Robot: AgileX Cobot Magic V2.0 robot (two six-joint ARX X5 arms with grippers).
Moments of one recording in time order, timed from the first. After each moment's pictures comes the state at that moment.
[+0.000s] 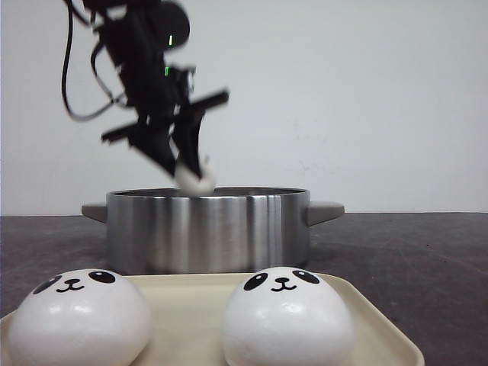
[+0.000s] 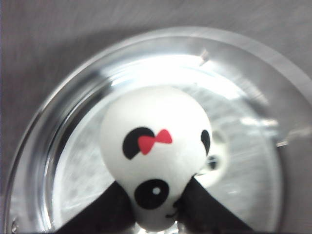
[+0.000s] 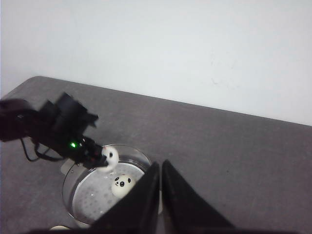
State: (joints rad) left arm -0.44 1.97 1.64 -0.74 0.14 -0.23; right arm 0.99 1.10 2.08 -1.35 0.58 0.32
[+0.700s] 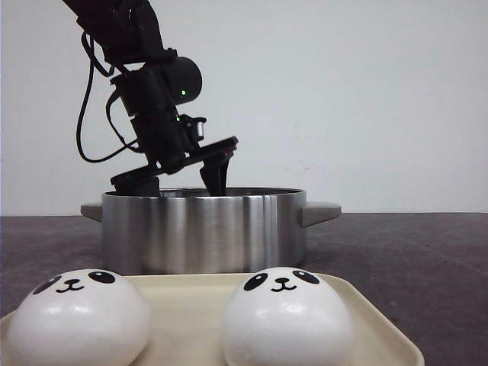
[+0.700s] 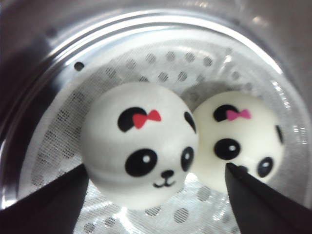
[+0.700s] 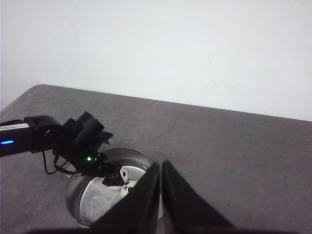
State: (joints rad) left arm -0.44 2.08 1.71 -0.78 0.20 -0.24; right arm 0.99 1.09 2.08 -1.35 0.58 0.36
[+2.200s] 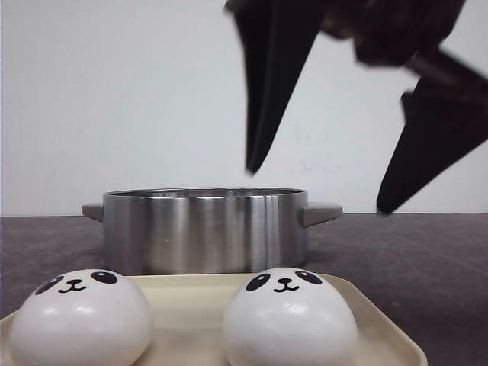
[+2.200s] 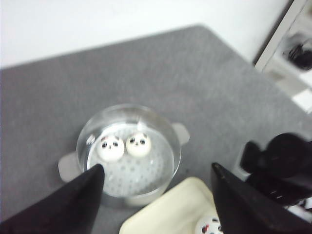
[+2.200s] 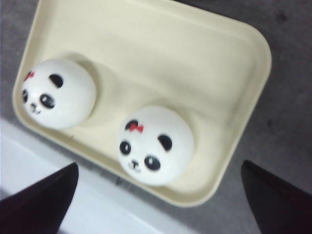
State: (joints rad) left arm -0.56 0.99 1.83 -1.24 0.07 -0.11; right arm 0.95 1.32 0.95 -0.77 -0.09 0.64
